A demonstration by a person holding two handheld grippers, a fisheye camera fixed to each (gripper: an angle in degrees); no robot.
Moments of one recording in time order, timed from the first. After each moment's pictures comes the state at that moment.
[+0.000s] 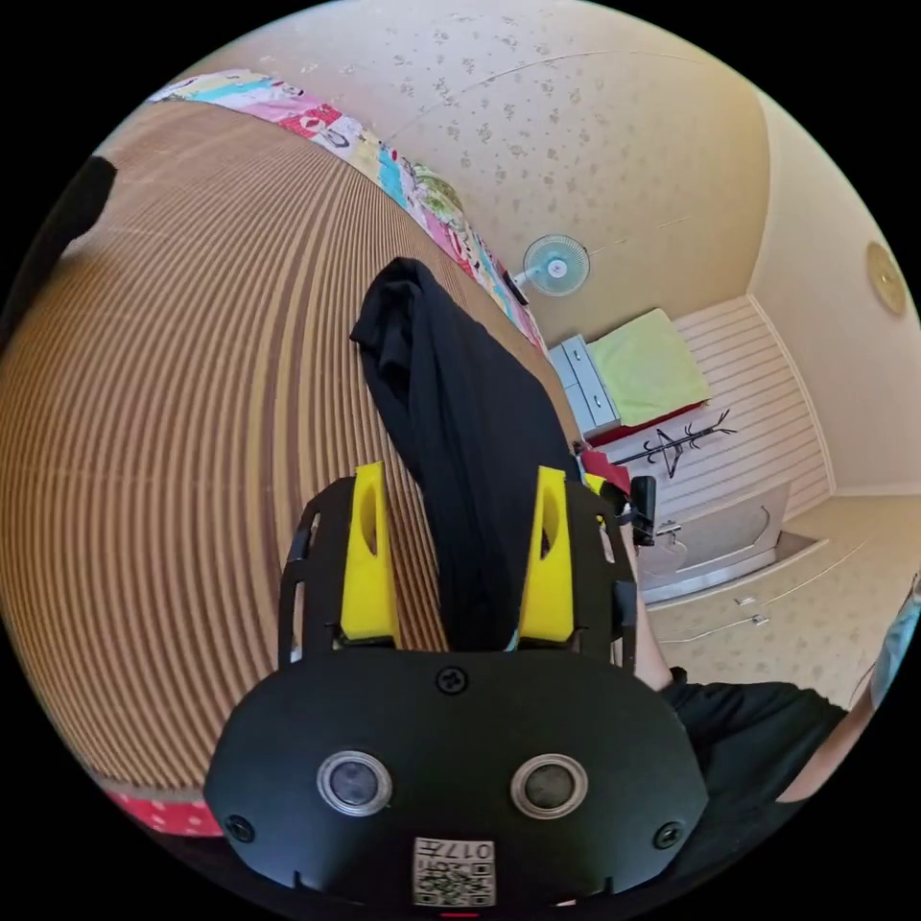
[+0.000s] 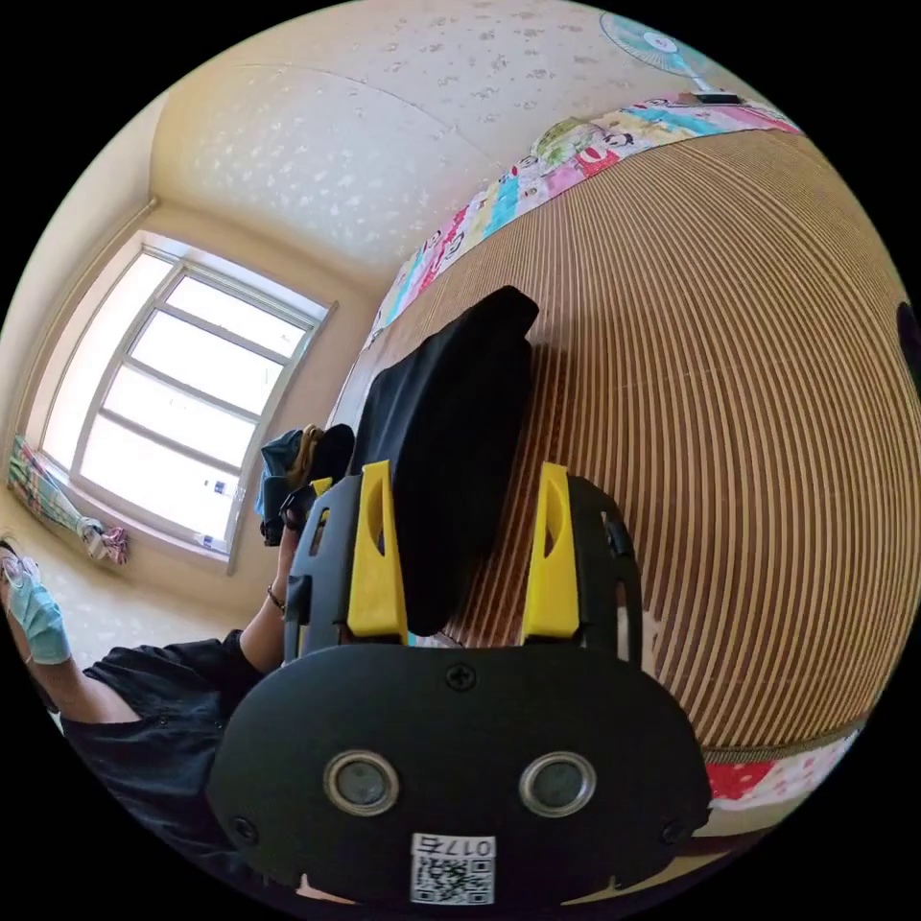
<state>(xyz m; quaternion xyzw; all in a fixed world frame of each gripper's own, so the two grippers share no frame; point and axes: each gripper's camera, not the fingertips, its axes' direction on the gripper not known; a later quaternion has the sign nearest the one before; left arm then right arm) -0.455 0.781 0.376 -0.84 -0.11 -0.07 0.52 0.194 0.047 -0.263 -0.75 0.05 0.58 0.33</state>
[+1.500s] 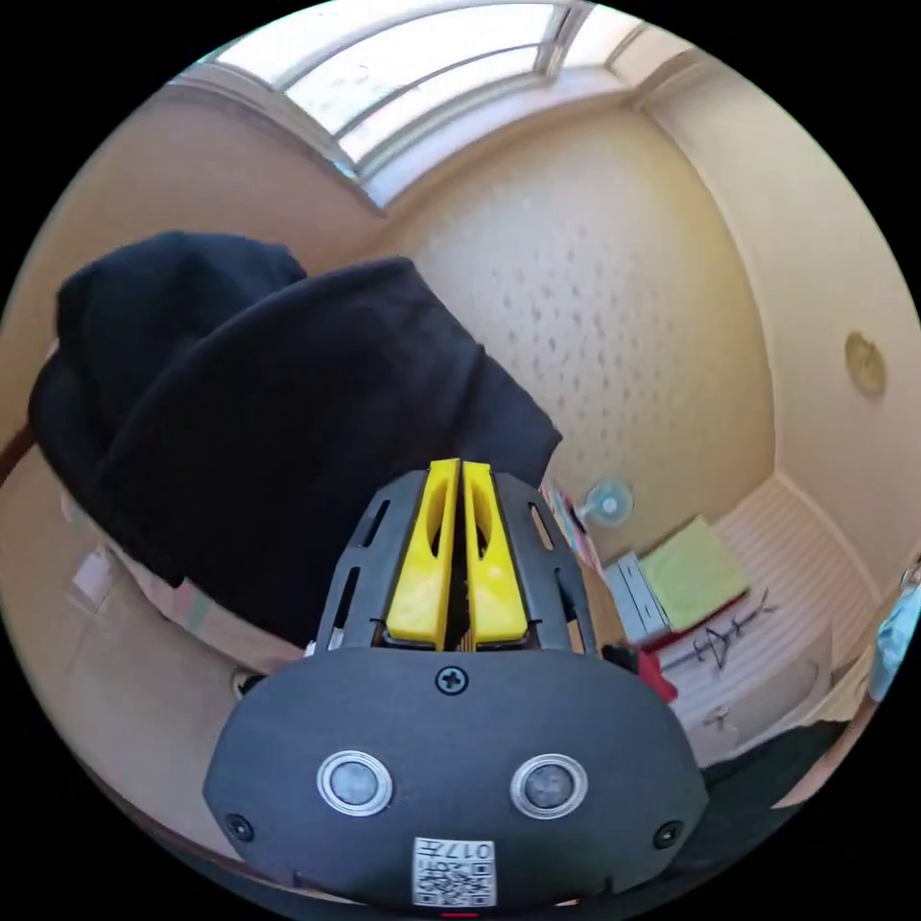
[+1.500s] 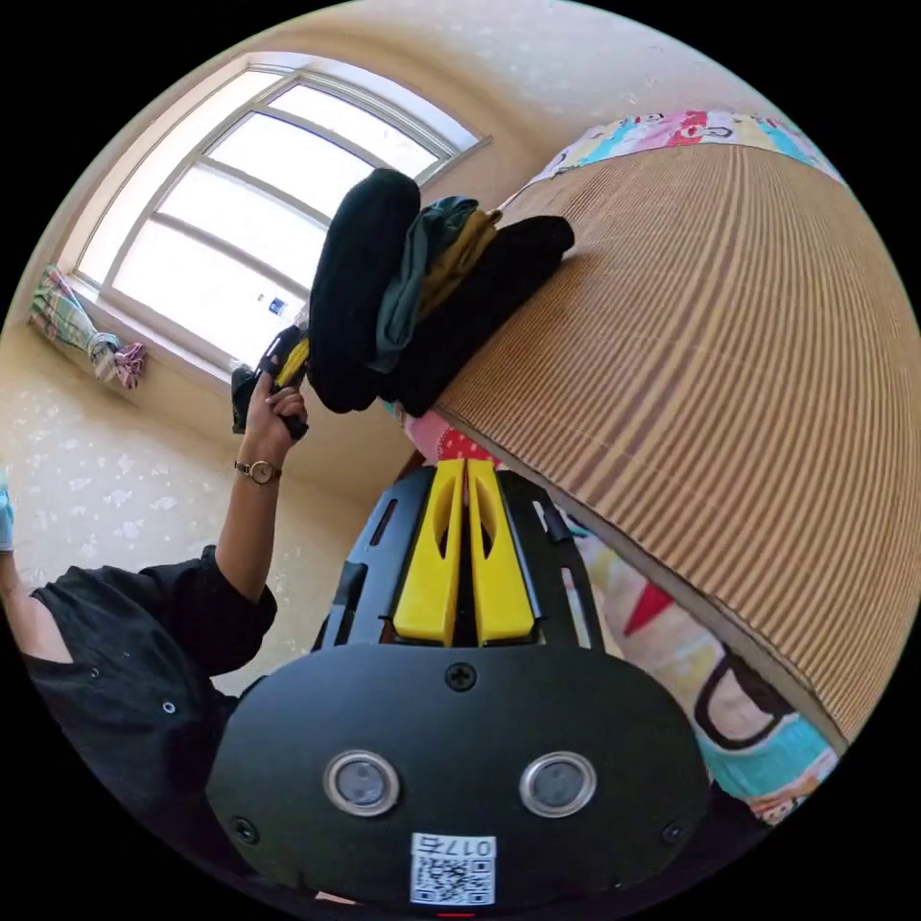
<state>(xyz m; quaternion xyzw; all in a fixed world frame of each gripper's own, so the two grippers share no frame) -0.388 0.324 0.366 -0.56 -0.23 0.07 0.79 -0.115 -0.007 -0.126 -0.76 -0.17 0.54 0.33</state>
